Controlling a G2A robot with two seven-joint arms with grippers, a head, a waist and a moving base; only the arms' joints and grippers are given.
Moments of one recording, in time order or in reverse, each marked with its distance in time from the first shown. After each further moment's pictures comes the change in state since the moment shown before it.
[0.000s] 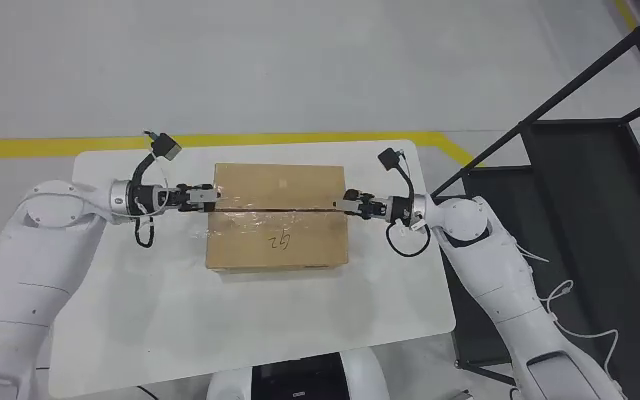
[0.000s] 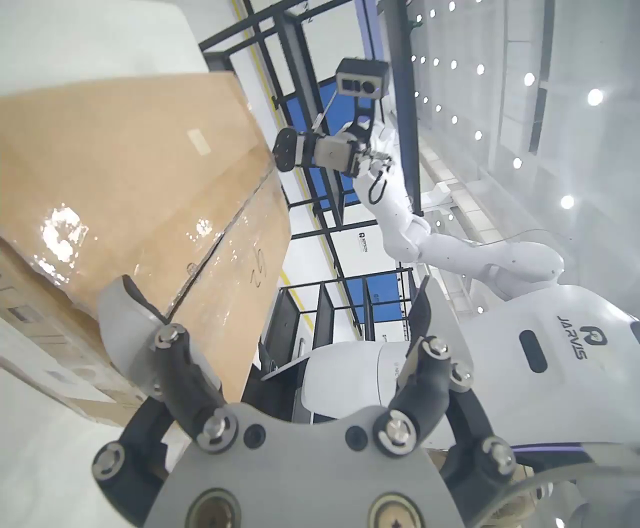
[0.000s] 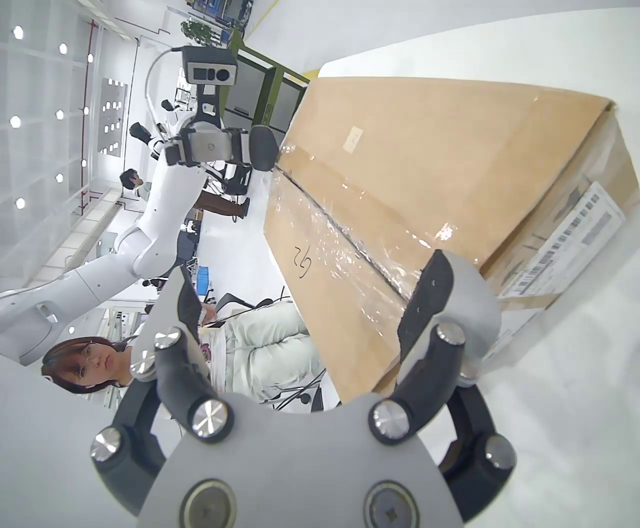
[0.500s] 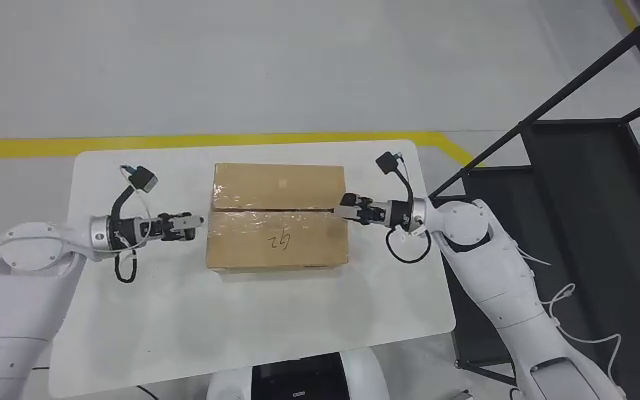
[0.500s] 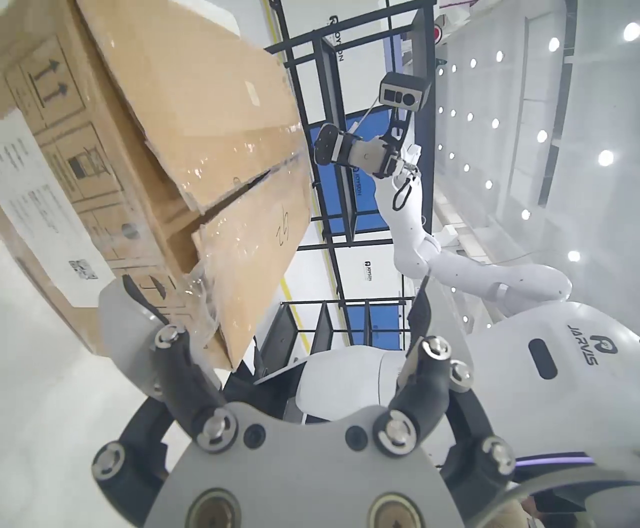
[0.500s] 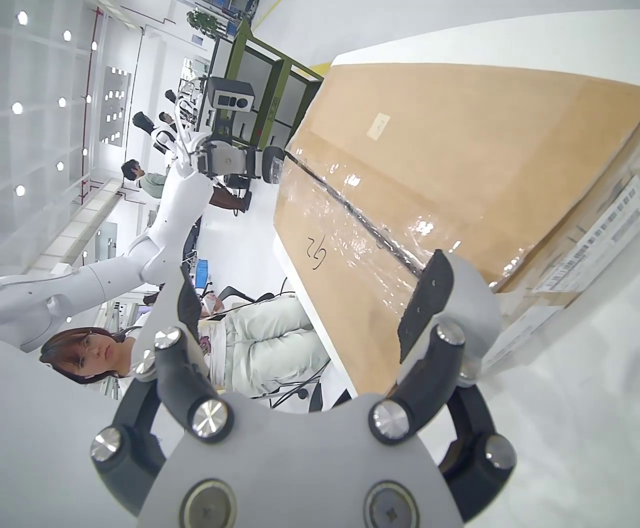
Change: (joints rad) left arm 0.279 0.065 -0.176 -0.162 0.124 0.098 0.071; right arm -0.015 0.007 -0.014 -0.042 0.000 0.002 -0.003
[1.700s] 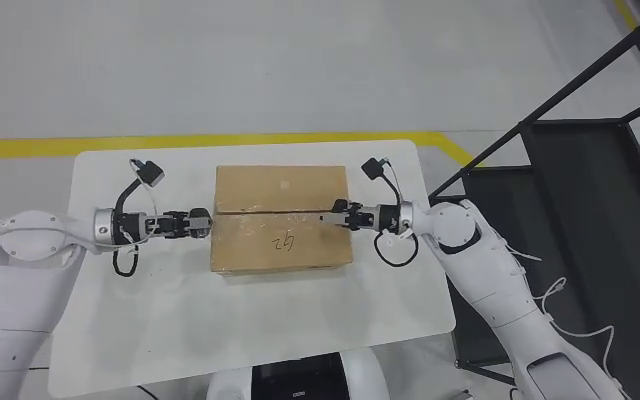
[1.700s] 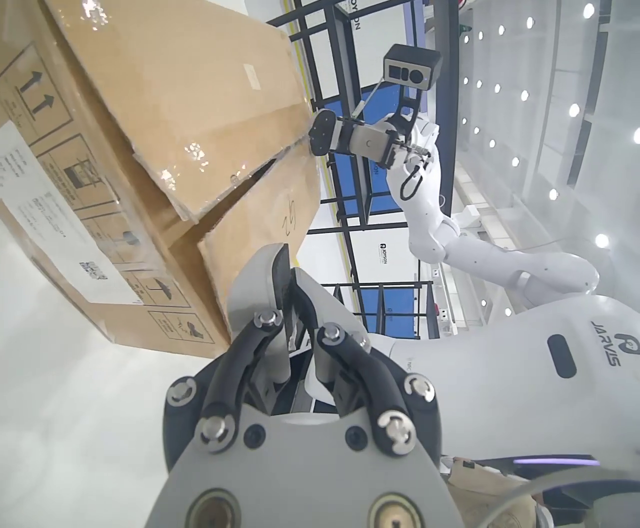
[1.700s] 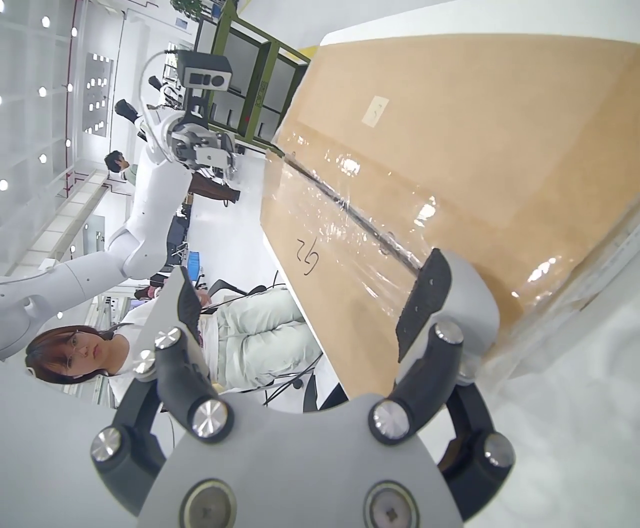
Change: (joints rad) left arm -0.064 -0.003 0.006 -0.032 0.065 0.042 -0.061; right arm 0.027 0.000 -0.088 0.012 -0.063 0.026 -0.035
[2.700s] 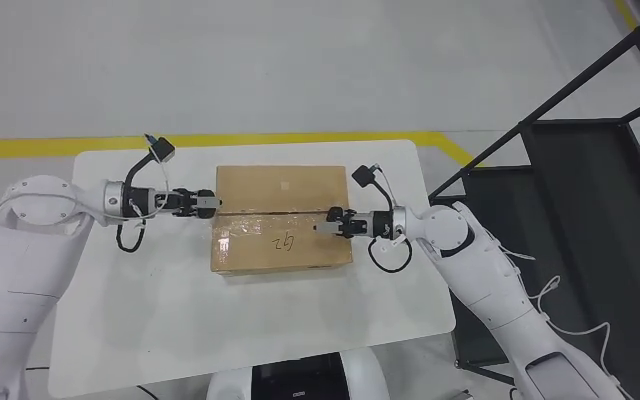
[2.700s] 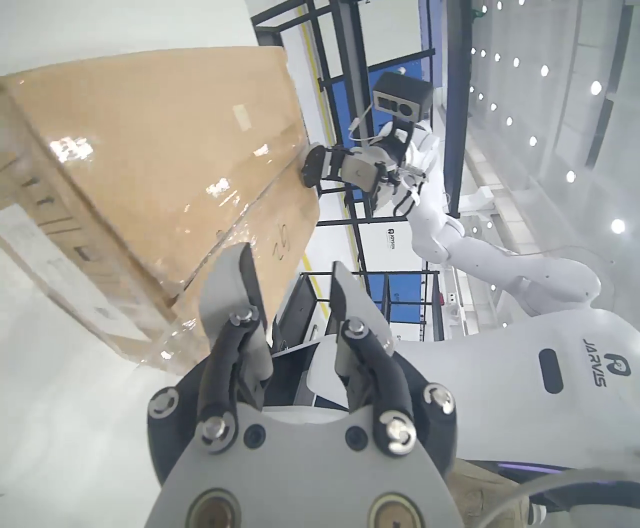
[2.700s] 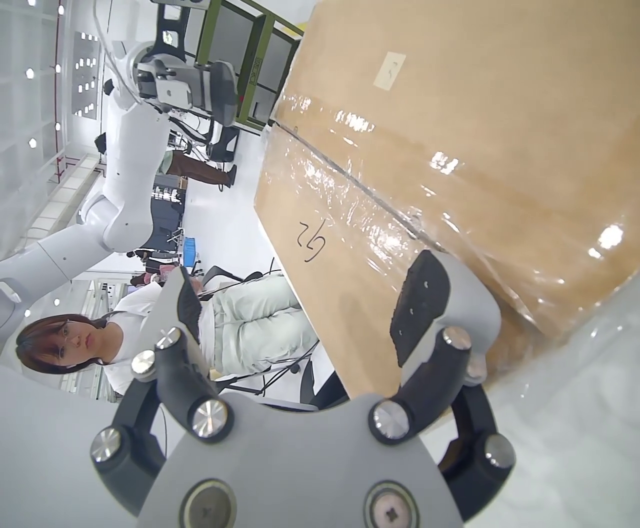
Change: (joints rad) left arm -0.179 -0.037 0.120 0.122 0.041 0.045 -0.019; right arm 0.007 0.003 -0.038 -0.006 -0.010 -0.002 0.003
